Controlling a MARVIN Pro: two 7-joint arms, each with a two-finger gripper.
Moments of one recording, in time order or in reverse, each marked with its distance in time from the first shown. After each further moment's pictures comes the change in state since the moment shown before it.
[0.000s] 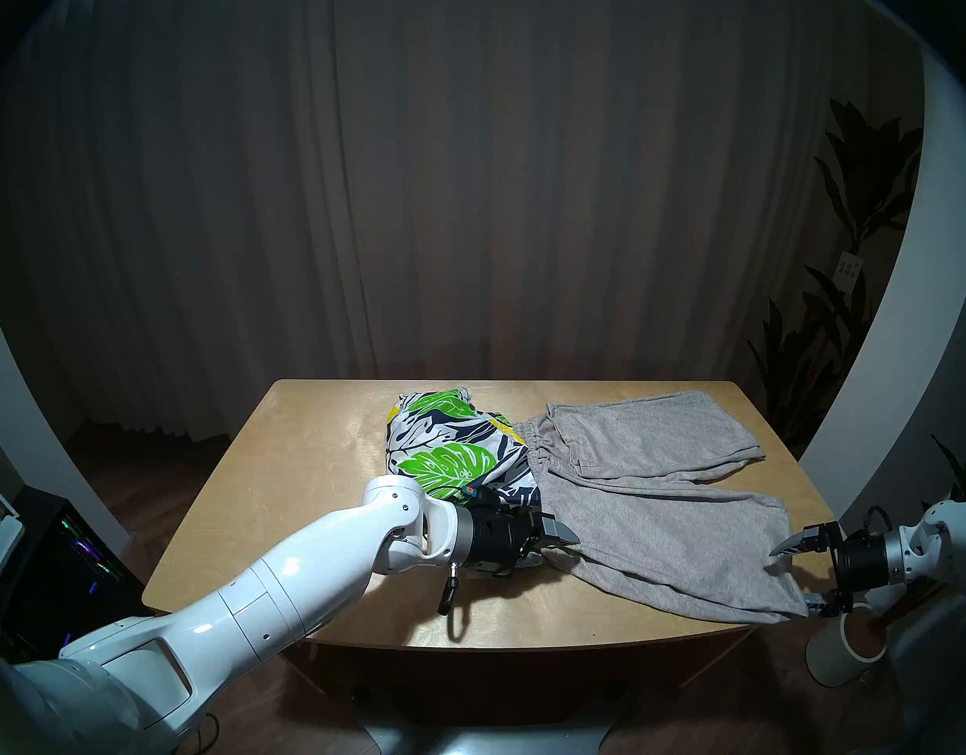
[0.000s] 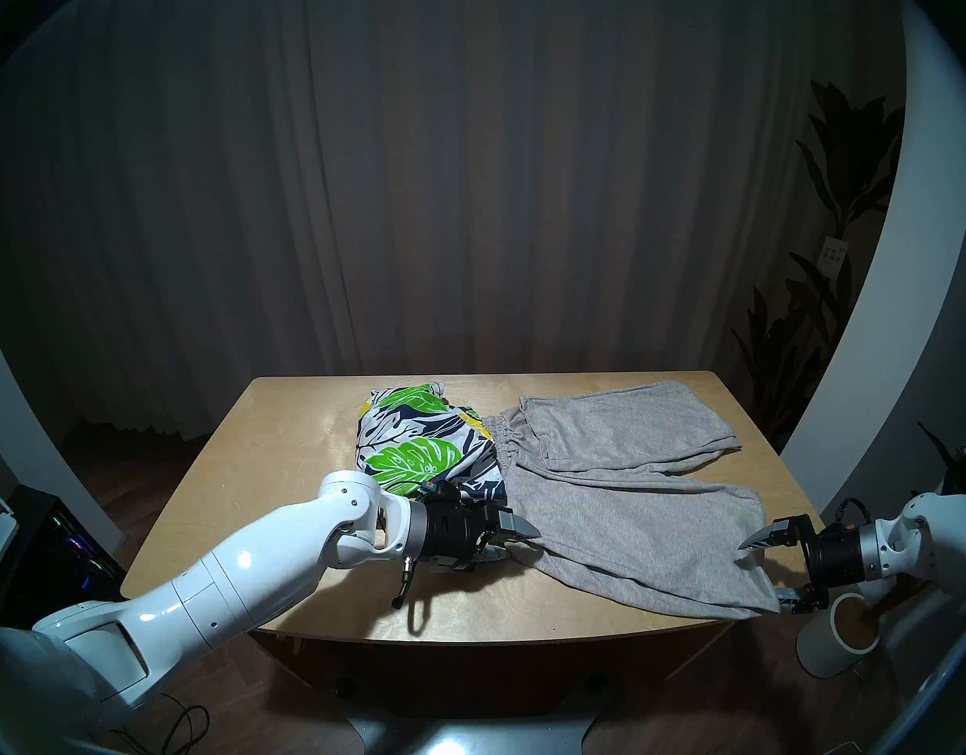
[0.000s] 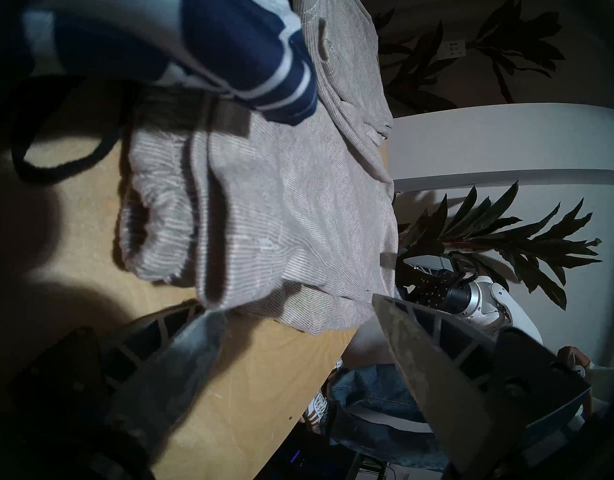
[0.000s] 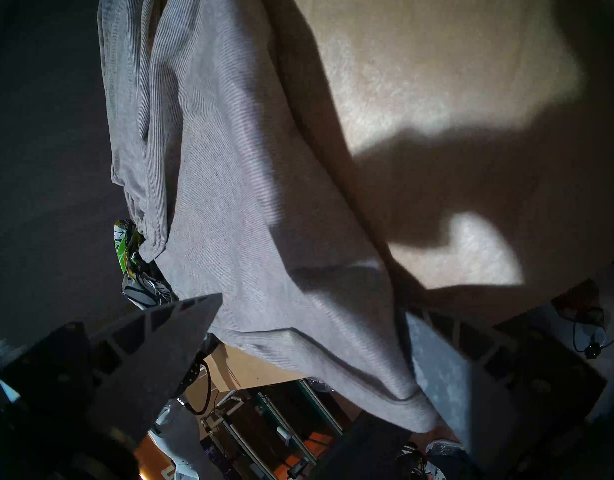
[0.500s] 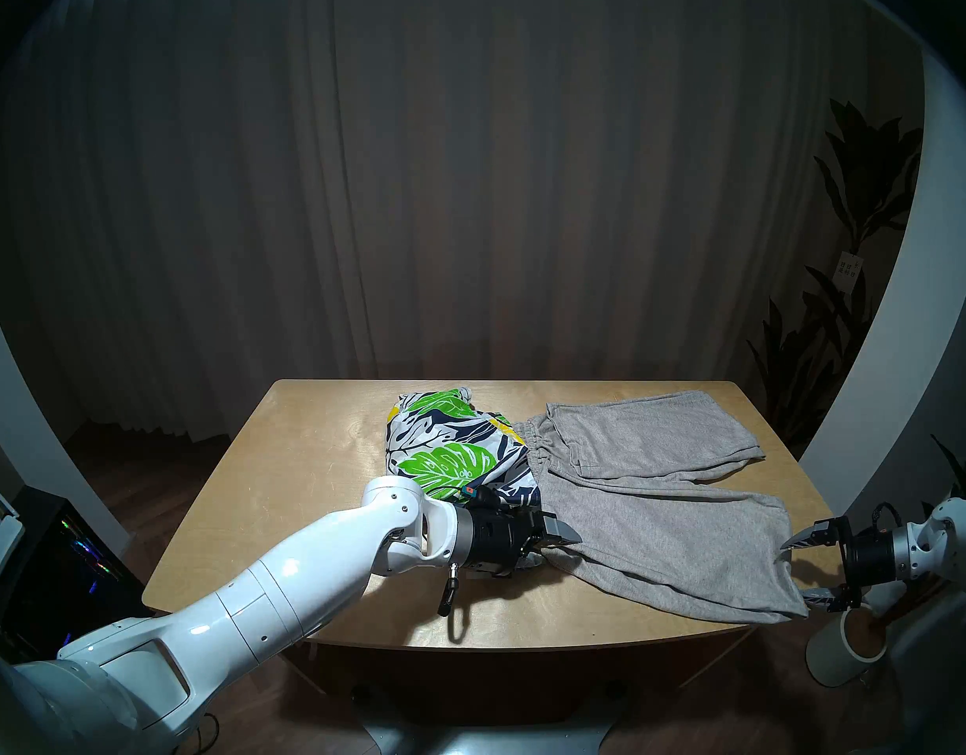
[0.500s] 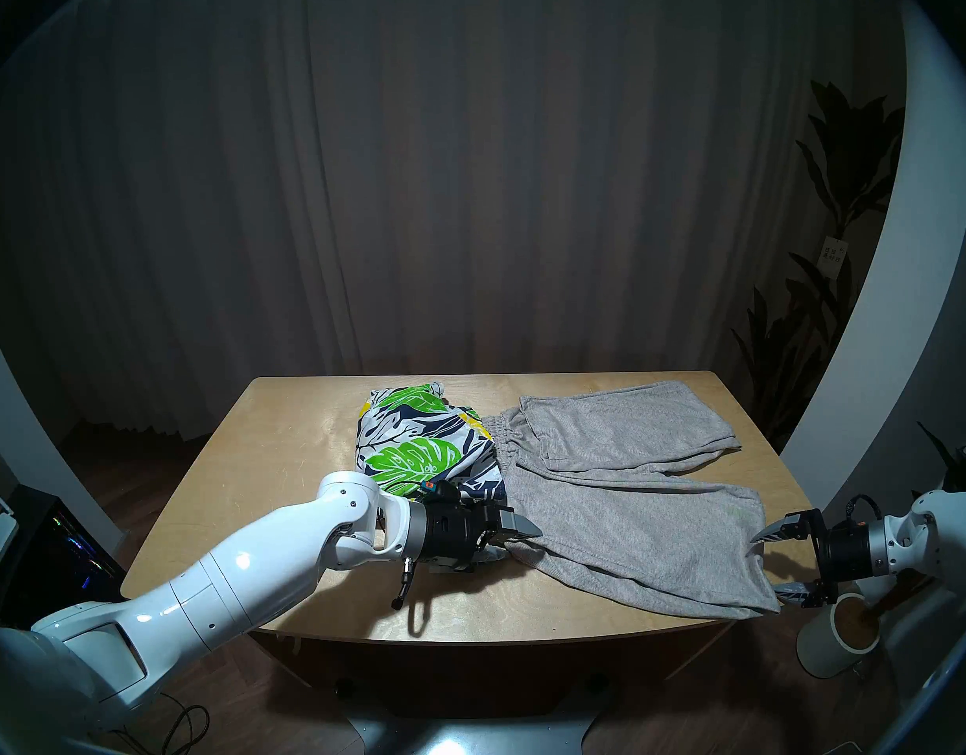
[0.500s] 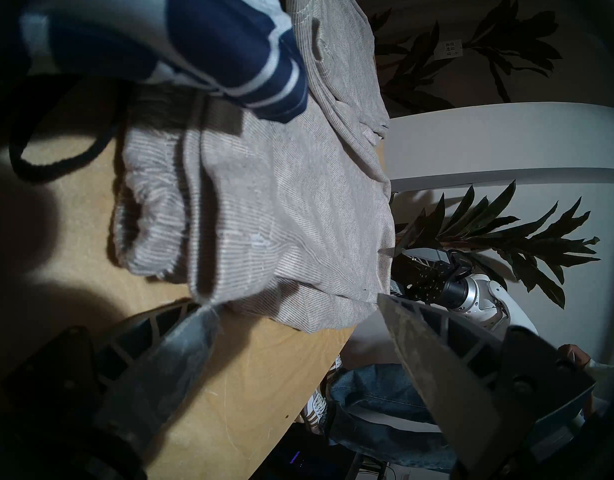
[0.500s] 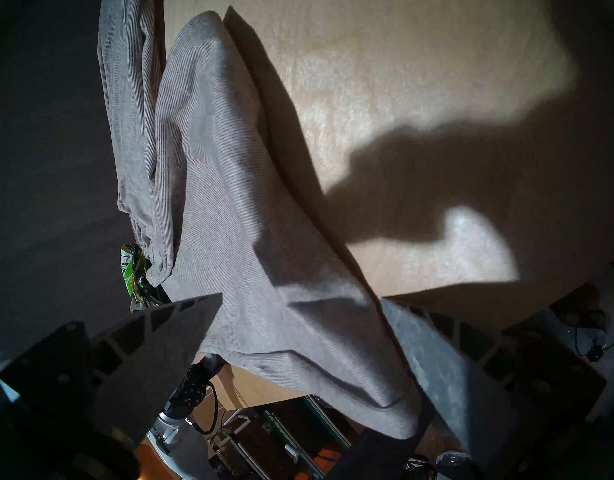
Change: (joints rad) left arm 0.004 0.008 0.000 -0.015 0.003 0.001 -0.004; right arm 0.025 -0.006 -0.009 0.049 0.036 0.000 -0.026
